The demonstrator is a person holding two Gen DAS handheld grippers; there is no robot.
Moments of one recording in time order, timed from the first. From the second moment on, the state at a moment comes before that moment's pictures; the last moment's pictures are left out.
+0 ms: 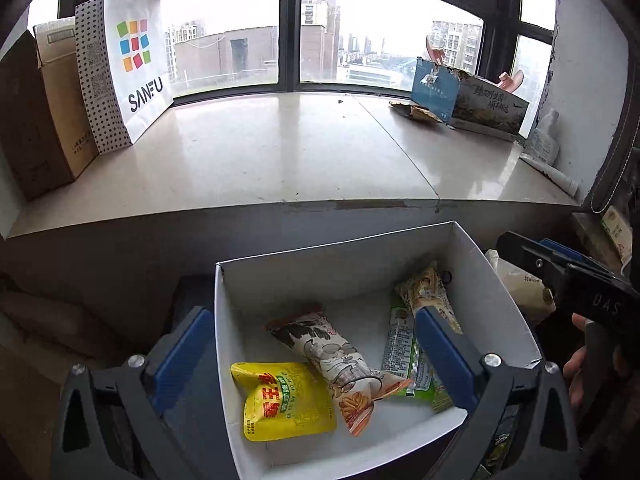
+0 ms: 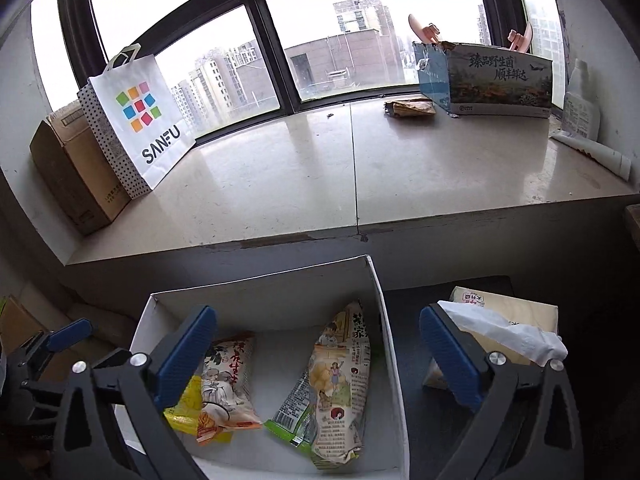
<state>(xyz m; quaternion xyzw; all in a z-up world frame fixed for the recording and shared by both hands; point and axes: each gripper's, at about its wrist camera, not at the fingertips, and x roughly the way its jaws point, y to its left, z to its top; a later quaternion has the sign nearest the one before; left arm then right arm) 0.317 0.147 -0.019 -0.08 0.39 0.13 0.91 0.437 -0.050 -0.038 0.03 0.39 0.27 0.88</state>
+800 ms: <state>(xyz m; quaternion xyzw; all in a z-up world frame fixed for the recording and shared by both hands) 0.081 0.043 0.045 0.01 0.22 -0.03 0.98 0.202 -0.200 0.030 0.07 0.19 0.35 0.91</state>
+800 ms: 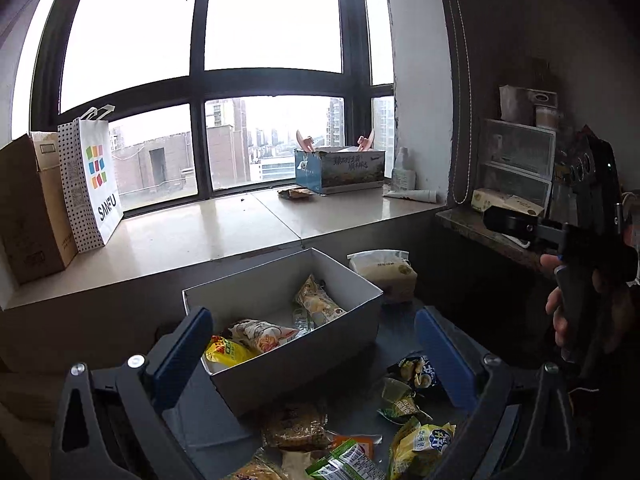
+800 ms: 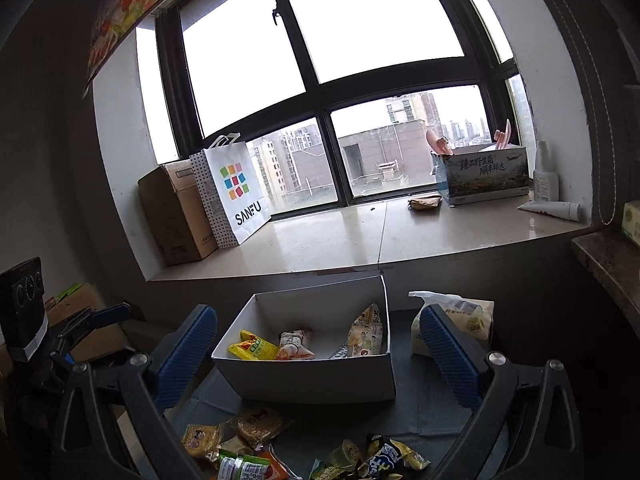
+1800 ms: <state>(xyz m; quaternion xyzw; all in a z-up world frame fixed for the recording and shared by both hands) 0.020 0.025 -0.041 -0.10 0.24 -0.06 0.96 0.138 -0.276 -0.098 0.08 0.30 0.26 0.91</state>
